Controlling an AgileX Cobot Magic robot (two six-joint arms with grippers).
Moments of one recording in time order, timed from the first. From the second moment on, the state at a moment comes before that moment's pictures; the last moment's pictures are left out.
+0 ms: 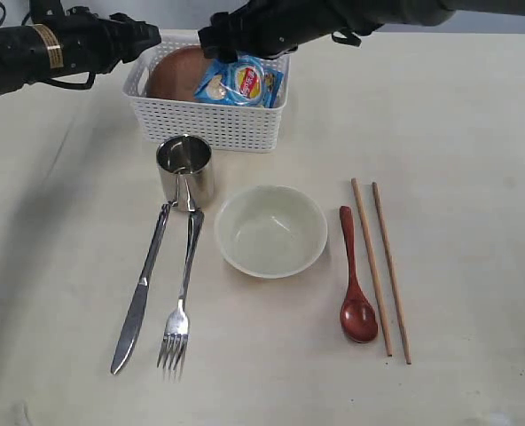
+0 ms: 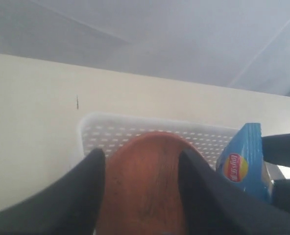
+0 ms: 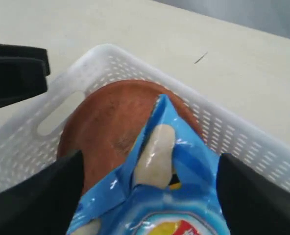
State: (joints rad) left arm 0.04 2.06 -1.12 0.89 -0.69 -1.12; right arm 0.49 2.19 -1.65 0.87 0.35 -0.76
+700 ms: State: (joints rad) left arm 0.04 2.06 -1.12 0.90 -0.69 -1.12; right arm 0.52 2.25 -1.65 0.87 0.18 -0.76
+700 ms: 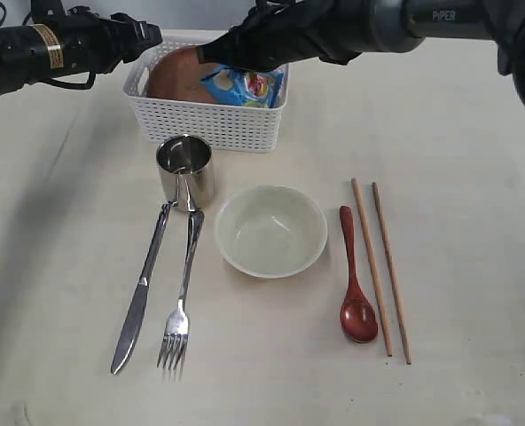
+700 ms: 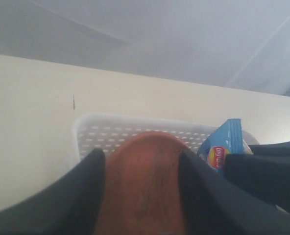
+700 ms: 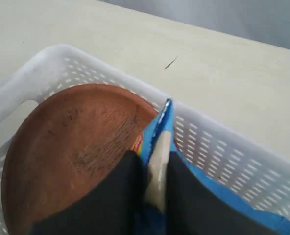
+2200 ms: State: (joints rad) left arm 0.04 2.05 -1.12 1.01 -0.76 -1.12; right arm 0.18 1.88 -1.13 0.19 0.50 -0.26
